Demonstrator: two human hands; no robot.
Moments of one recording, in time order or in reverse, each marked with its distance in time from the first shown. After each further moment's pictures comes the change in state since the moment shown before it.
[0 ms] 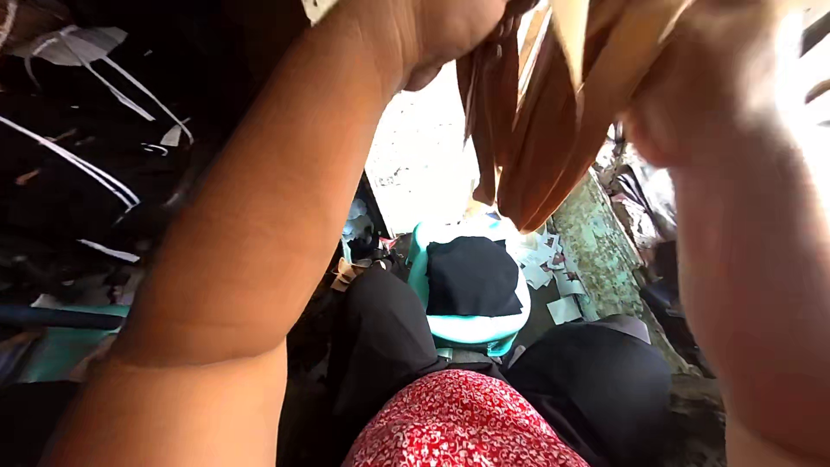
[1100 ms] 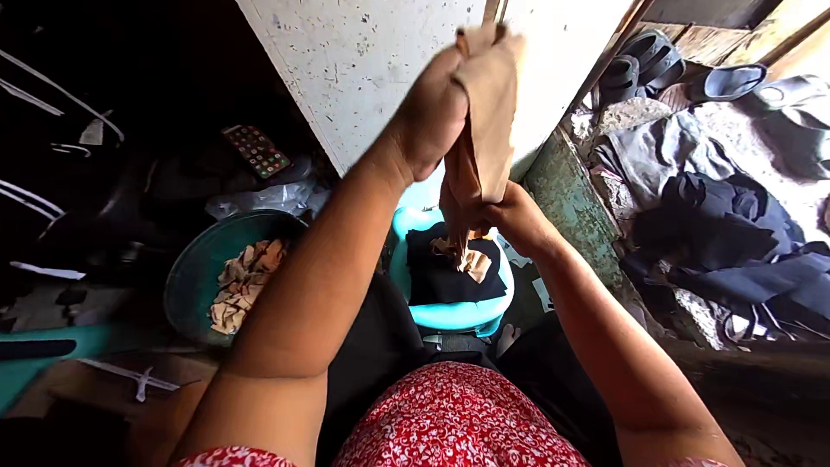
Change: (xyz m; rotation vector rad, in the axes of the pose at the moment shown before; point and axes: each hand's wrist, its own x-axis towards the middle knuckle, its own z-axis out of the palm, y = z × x) left_hand -0.022 -0.084 0.079 -0.434 0.015 0.001; right_hand -0.115 0.150 0.030 -0.005 -0.110 0.506
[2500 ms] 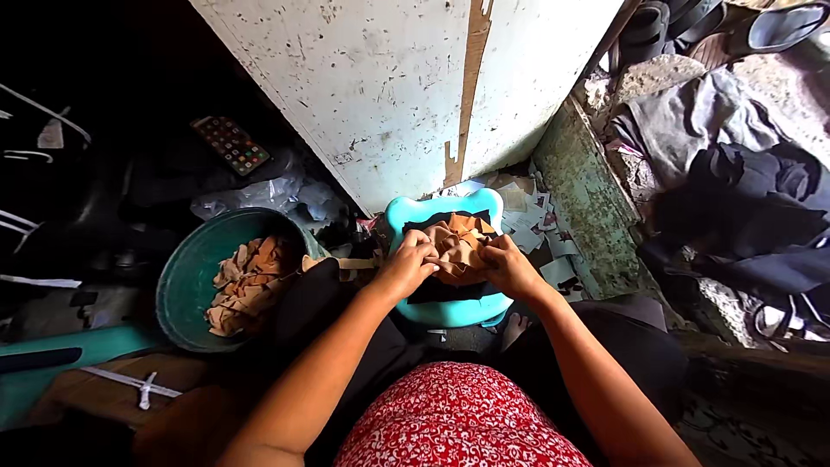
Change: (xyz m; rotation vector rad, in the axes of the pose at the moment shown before) left_hand -0.149 -0.191 -0.023 0.812 -0.279 -0.471; right_hand -0.043 0.137 -0.003 -0.544 -0.136 0.127
